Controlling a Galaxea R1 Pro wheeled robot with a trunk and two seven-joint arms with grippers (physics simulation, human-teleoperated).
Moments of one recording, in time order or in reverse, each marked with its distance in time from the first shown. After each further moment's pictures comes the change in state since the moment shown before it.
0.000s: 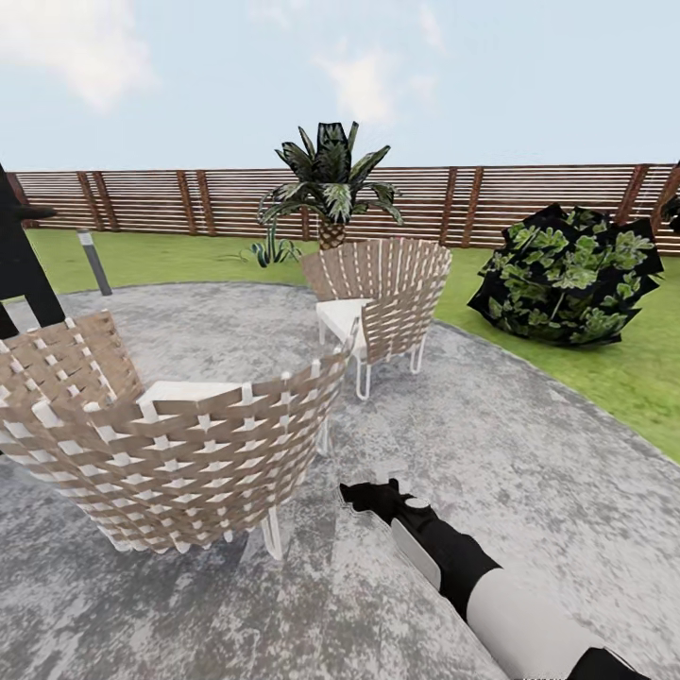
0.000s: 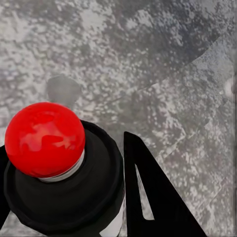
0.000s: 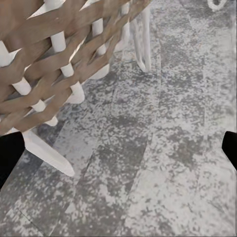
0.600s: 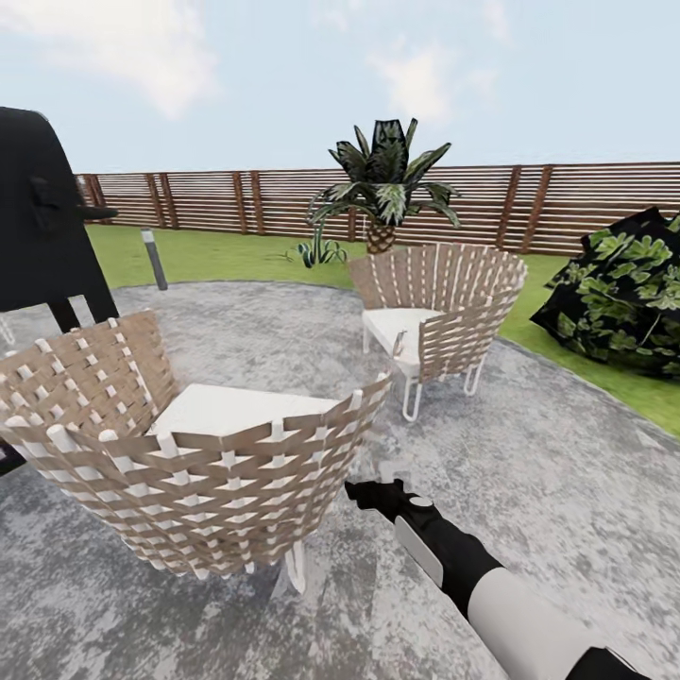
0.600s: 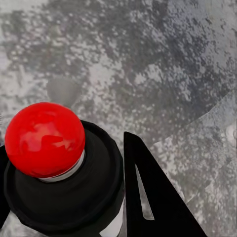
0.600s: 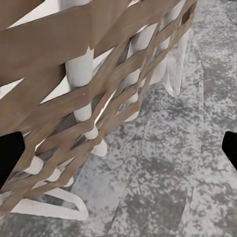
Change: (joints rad) left arm 0.000 -0.002 0.002 0.000 0.001 -0.001 -0.010; right arm 0.000 0.000 -0.045 0.012 -0.001 0.004 -0.006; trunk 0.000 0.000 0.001
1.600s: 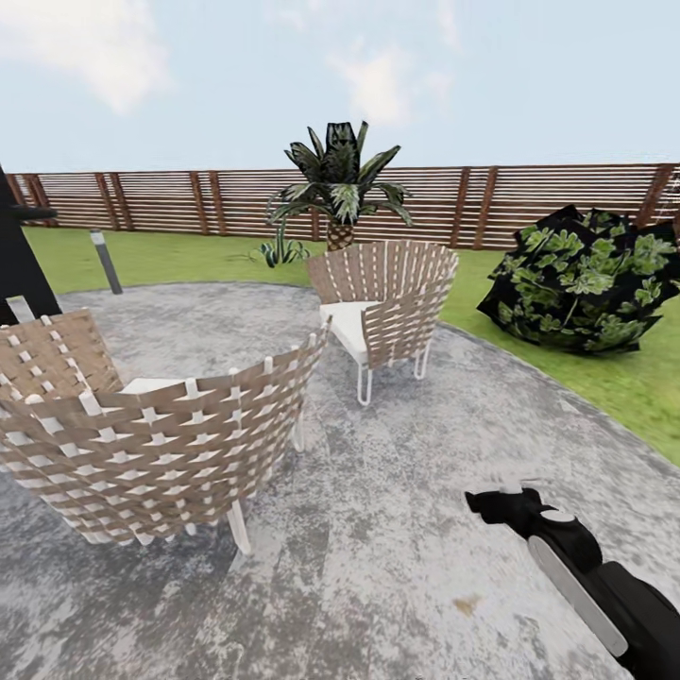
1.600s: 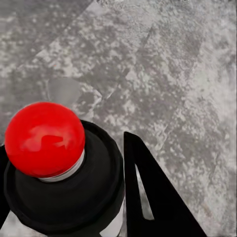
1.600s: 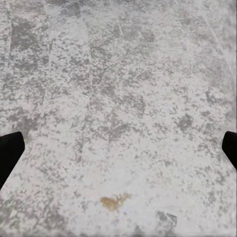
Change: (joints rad) left arm -0.017 -0.106 -0.247 -0.194 -0.251 0.028 0.090; right arm 0.331 -0.482 -0.215 -0.790 0.001 0.466 -0.264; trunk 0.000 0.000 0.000
